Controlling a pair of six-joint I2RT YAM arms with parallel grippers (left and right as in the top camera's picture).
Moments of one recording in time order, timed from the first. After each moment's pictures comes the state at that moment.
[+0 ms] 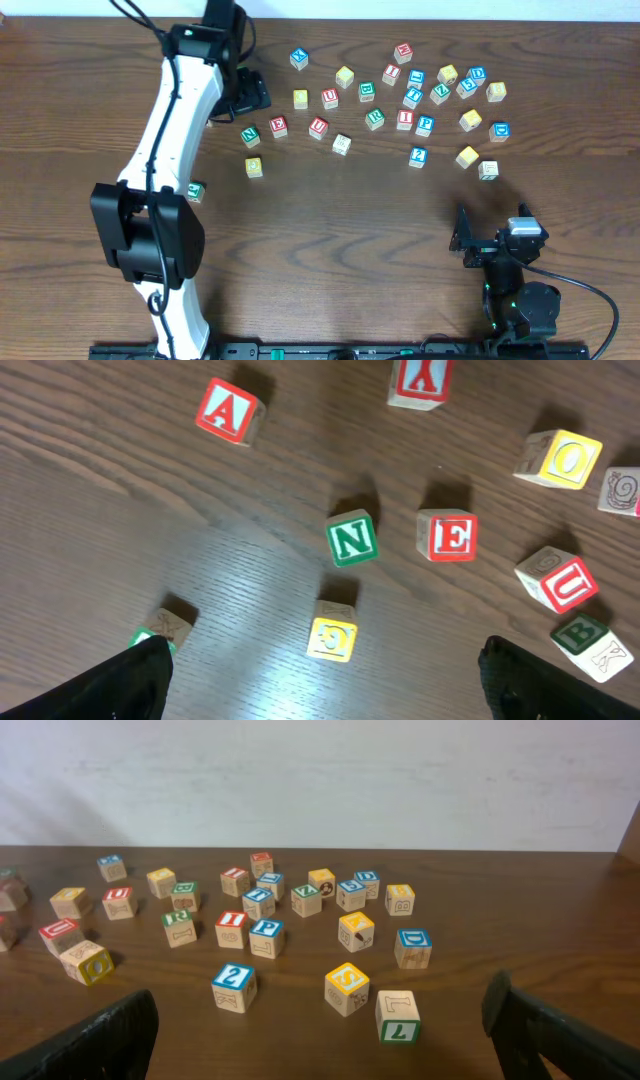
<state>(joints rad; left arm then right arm) -0.18 2.03 1.93 -1.25 -0.11 -0.51 0.03 0.01 0.01 -0.07 0.00 0.02</state>
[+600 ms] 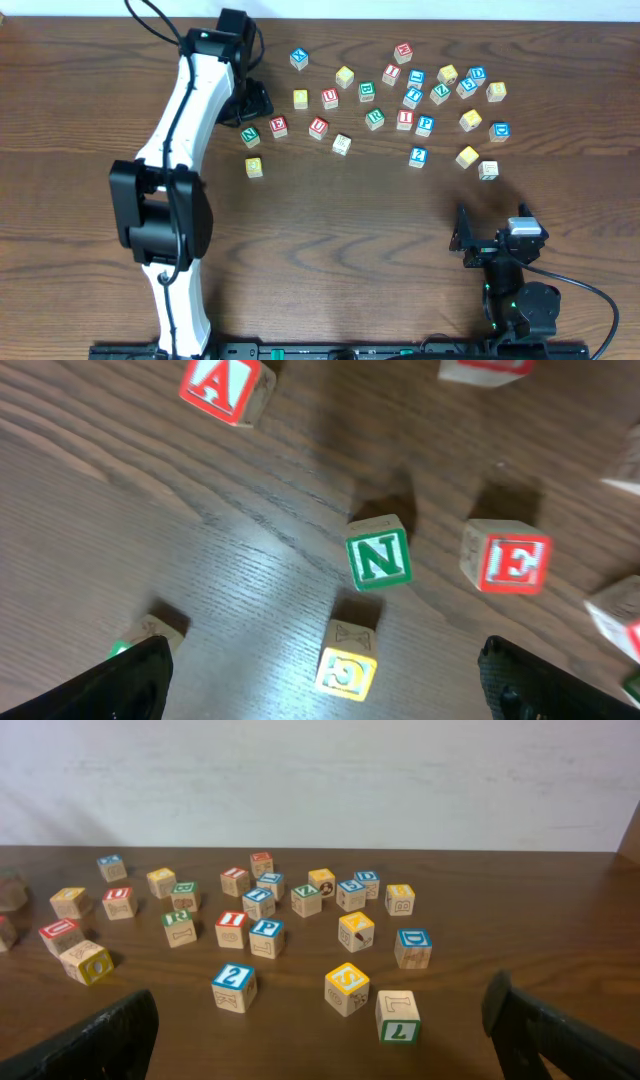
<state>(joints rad) -0.17 2.15 1.93 -1.25 -0.14 -0.54 0.03 0.01 0.01 -0.07 0.00 0.02</state>
